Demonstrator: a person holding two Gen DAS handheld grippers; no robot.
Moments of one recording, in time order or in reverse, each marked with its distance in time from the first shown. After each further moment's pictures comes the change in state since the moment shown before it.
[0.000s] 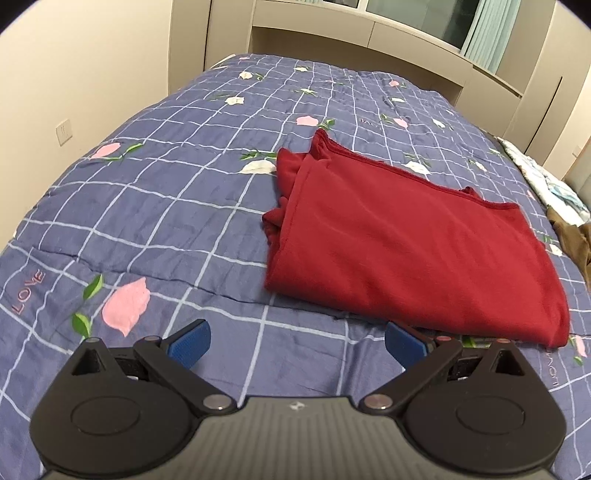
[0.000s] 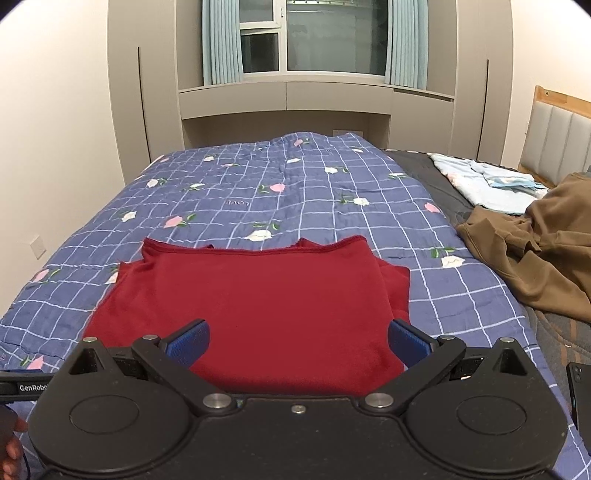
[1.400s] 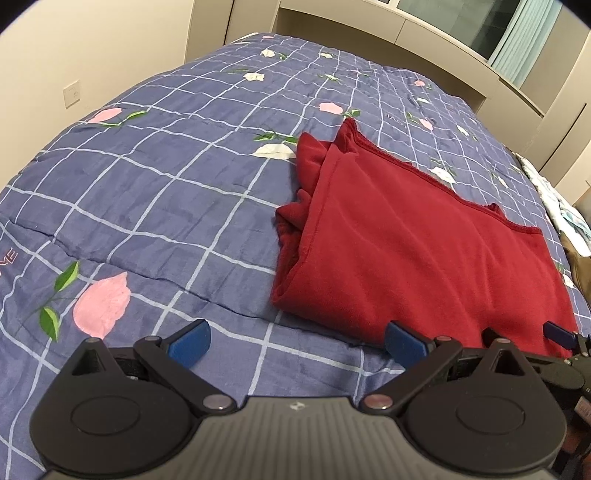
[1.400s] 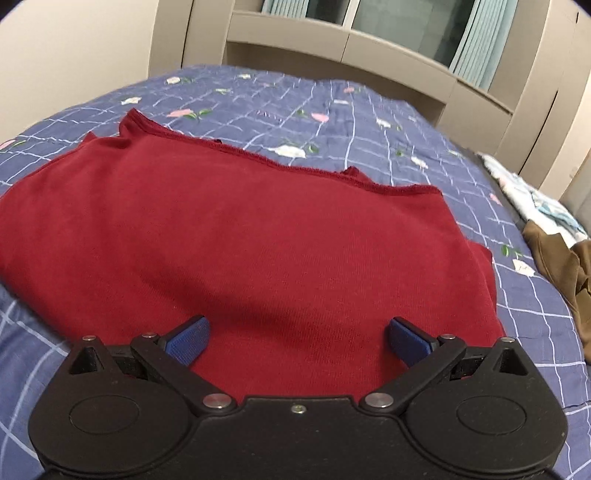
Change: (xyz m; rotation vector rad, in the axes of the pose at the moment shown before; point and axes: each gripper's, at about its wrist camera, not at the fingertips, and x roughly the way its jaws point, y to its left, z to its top) left arm 0.046 0.014 0.015 -0.114 0.042 -0.010; right arm 0.162 0.036 -0.055 -0.296 0.116 -0.023
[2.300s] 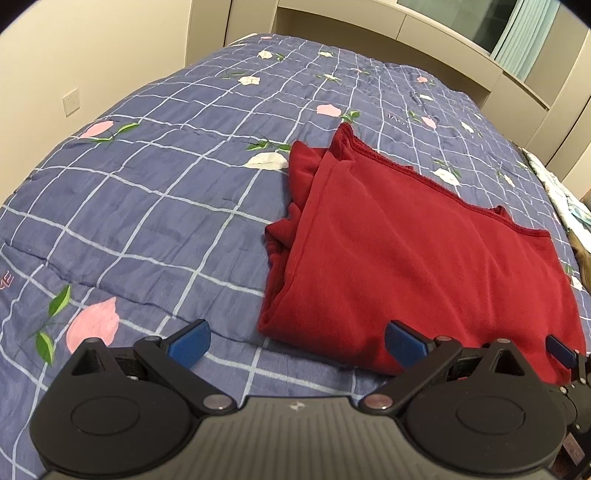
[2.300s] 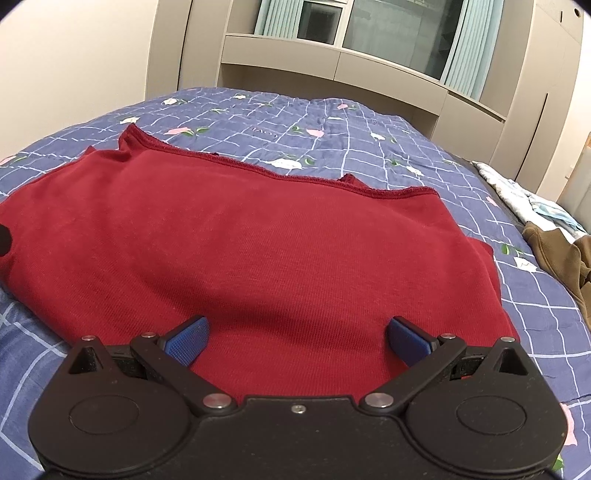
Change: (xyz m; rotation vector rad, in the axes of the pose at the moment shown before) left arm 0.011 -0.015 0.018 0.018 0.013 0.036; right arm -0.001 -0.002 -0.014 0.039 -0.074 0.005
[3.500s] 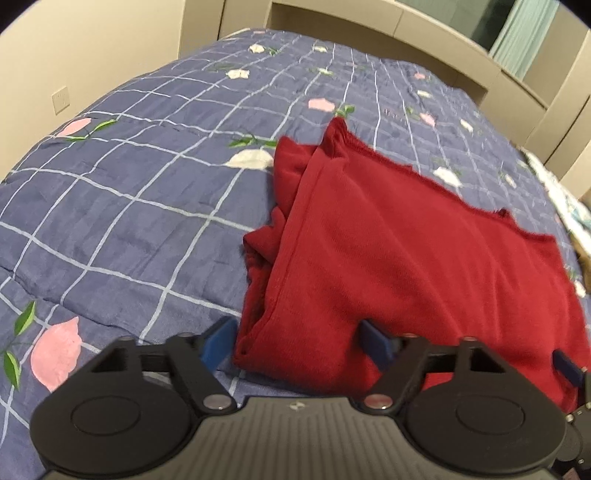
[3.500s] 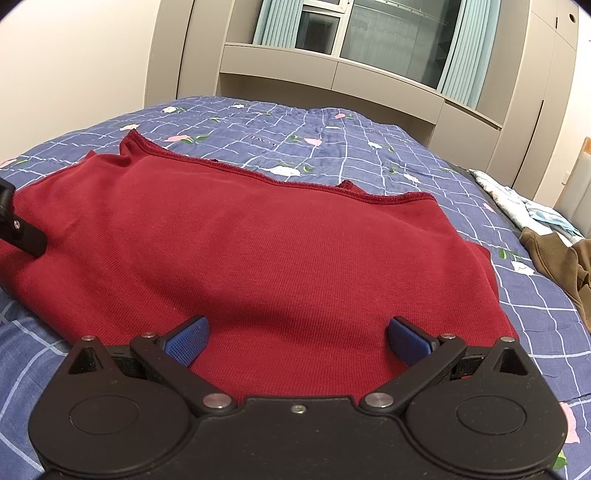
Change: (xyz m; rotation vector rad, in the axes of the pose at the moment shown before) left arm 0.023 -0.005 0.008 -0.014 -0.005 -0.034; right arm -0.003 0.002 -0.005 0.000 -0.030 -0.008
